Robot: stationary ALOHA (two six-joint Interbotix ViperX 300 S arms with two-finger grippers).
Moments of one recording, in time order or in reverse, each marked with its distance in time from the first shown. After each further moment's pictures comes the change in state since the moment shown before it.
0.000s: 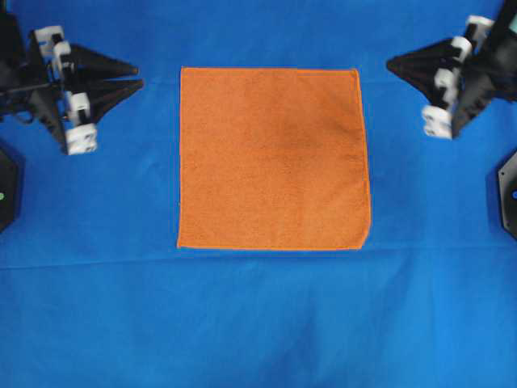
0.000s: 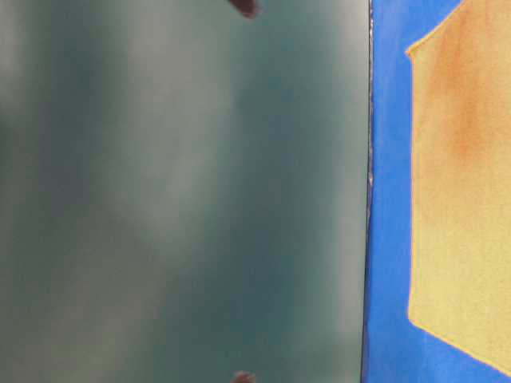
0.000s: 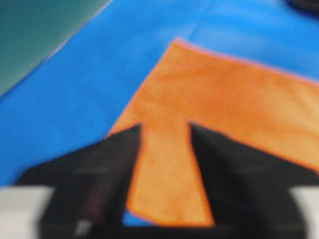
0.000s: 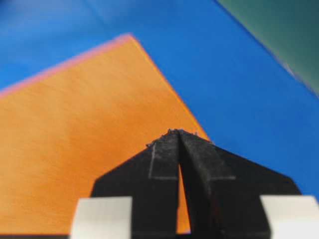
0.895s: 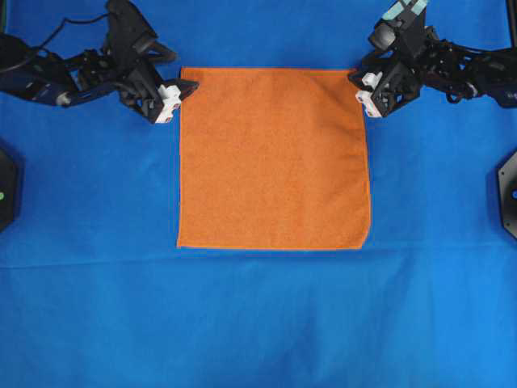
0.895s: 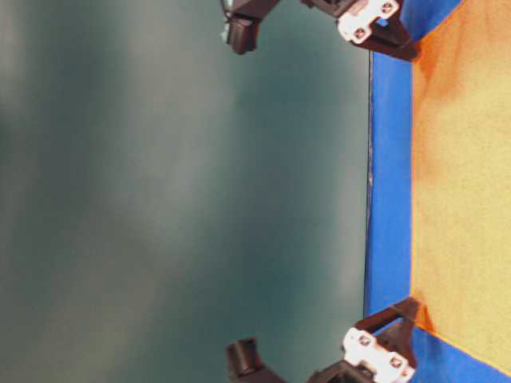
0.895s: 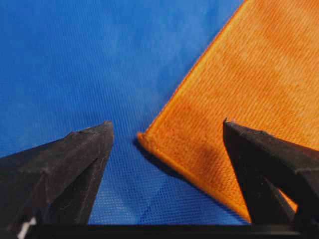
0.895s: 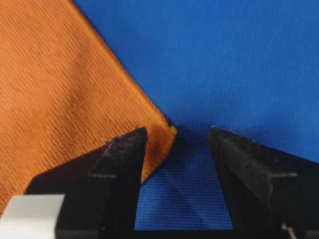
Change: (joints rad) left arm 0.150 0.726 -0.233 -0.002 -0.129 -0.009; right arm -0.127 0.624 -0.135 -0.012 -0.155 -0.011
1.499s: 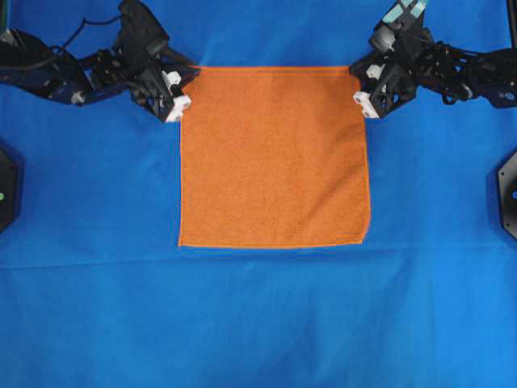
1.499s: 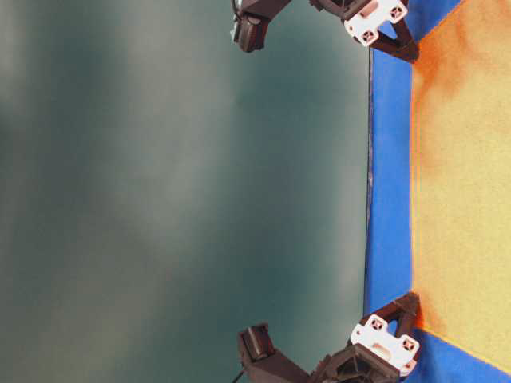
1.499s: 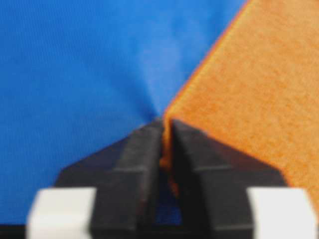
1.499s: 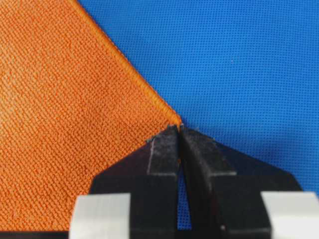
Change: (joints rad) left arm -0.012 0.060 -0.043 0.002 -0.005 0.026; right arm -0.006 0.040 0.000 -0.002 -0.041 0.000
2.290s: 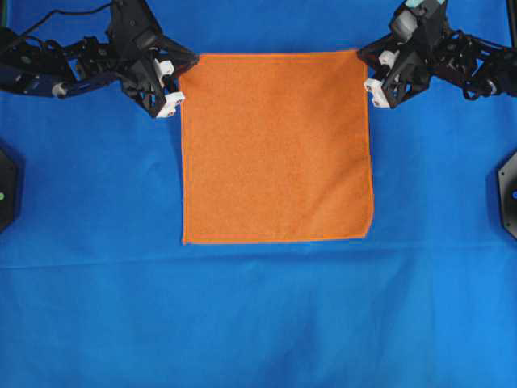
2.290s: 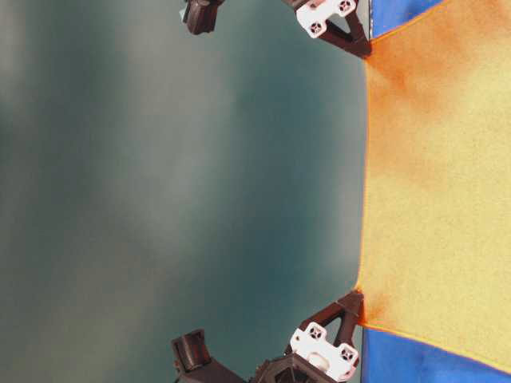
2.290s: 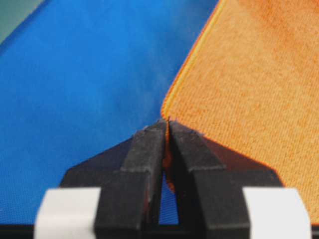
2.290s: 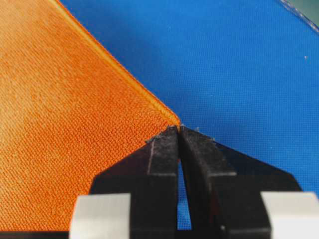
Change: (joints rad) left arm -0.017 -0.222 0.008 0.002 0.121 0.087; right arm 0.002 -0.184 0.035 0.014 0.023 0.008
